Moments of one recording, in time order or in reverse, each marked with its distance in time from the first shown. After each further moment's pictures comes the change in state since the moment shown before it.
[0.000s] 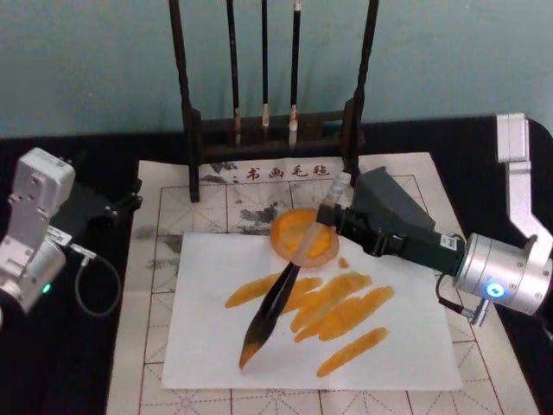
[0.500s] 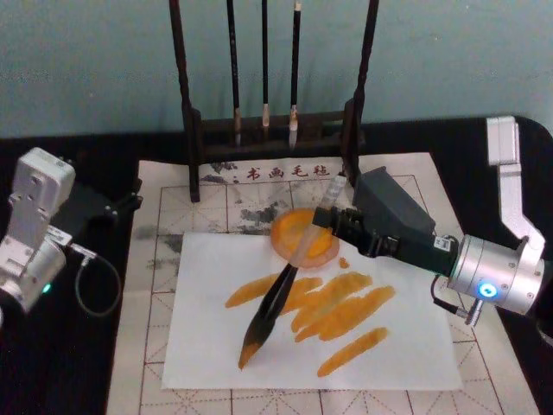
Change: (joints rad) left arm 0.000 0.000 0.000 0.000 0.000 0.000 0.000; right arm 0.018 -0.016 -0.019 0.032 -0.008 -0.002 -0.007
